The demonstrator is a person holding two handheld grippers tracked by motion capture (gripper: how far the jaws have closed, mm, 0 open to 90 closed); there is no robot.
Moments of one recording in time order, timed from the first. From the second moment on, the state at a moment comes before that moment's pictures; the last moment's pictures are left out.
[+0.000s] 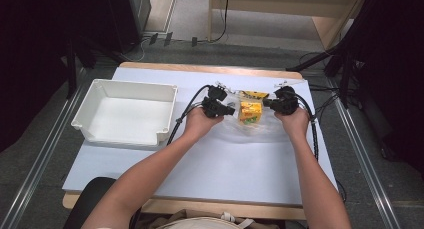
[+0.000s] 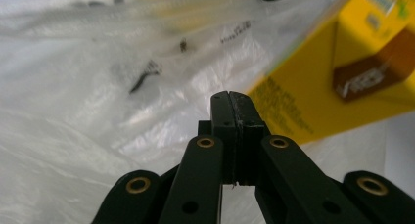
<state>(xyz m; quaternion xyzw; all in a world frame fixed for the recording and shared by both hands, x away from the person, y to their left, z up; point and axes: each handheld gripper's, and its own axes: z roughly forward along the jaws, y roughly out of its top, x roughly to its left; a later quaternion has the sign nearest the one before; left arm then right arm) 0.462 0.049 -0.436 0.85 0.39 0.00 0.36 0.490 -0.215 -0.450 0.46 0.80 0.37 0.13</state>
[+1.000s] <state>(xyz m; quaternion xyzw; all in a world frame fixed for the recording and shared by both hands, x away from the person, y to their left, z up) 0.391 0.073 -0.465 0.88 0.34 -0.03 0.34 0.545 -0.187 -0.471 0.48 0.80 0.32 0.14</state>
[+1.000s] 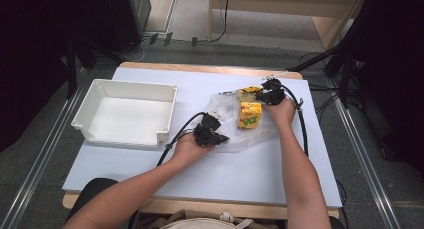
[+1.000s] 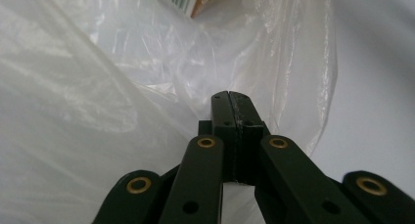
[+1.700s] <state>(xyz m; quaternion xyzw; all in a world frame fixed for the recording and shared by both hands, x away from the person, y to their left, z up) 0.398 0.081 -0.434 0.86 0.33 -0.03 0.40 0.525 -0.184 -0.426 0.47 0.79 0.37 0.14</state>
